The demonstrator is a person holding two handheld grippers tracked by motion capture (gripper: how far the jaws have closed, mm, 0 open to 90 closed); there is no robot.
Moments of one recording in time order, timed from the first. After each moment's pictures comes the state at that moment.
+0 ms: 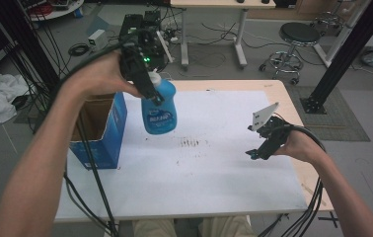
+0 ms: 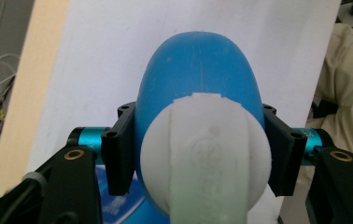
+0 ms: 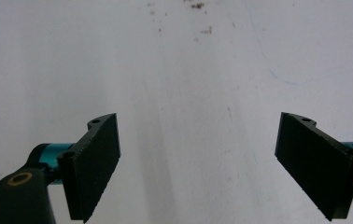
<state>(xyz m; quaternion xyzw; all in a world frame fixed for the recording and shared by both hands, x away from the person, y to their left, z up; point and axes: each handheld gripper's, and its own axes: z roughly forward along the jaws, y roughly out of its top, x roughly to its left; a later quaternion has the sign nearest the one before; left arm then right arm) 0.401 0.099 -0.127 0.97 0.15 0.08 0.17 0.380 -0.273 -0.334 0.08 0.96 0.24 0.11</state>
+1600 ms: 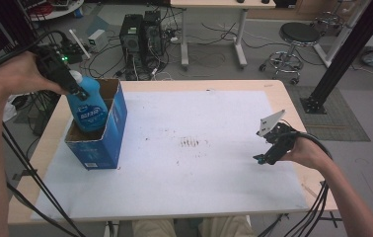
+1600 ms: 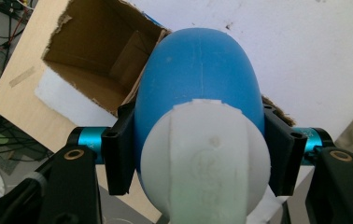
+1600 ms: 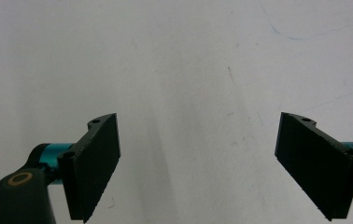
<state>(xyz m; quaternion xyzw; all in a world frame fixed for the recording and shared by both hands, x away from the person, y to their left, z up) 0.421 0.257 -0.169 0.95 0.29 0.09 0.09 0.376 -0.295 -0.355 0.12 0.96 0.23 0.11</state>
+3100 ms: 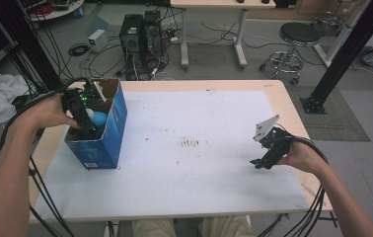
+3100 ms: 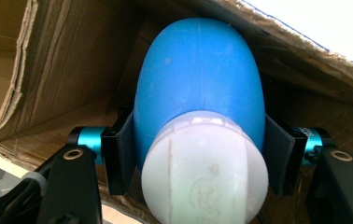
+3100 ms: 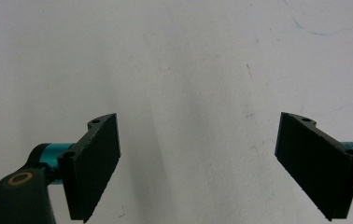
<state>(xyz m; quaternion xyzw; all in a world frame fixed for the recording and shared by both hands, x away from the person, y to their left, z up) 0.422 0.255 -0.272 0.97 0.25 0.06 0.05 0.372 -0.287 -0.368 0.12 0.96 0.22 0.11</state>
